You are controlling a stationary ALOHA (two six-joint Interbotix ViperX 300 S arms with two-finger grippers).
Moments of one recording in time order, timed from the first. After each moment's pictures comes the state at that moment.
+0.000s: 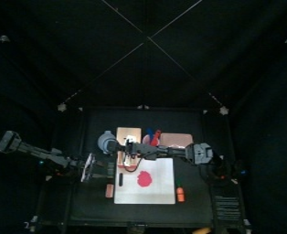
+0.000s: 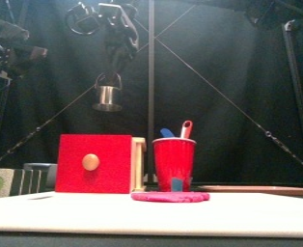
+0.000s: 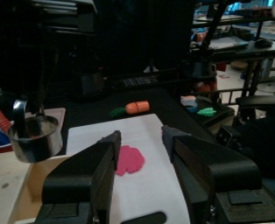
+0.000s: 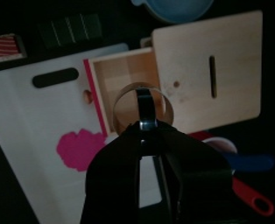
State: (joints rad) left arm -0.27 -0.78 1.42 -0.06 -0.65 0.10; right arm -0.02 0.55 -0.81 -0.19 1.52 0.15
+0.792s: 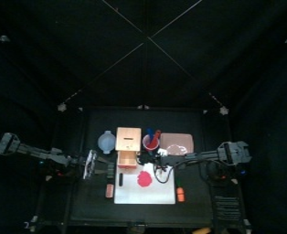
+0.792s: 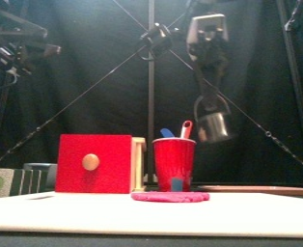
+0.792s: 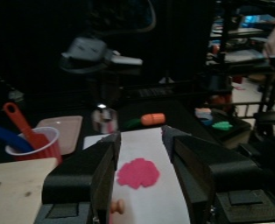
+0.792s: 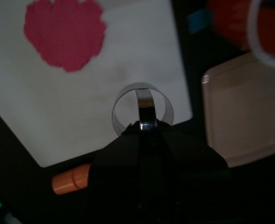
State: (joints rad) left arm -0.16 -0.78 1.37 -0.08 -0.65 0.10; right arm 0.10 0.04 0.22 -0.14 1.21 0.40
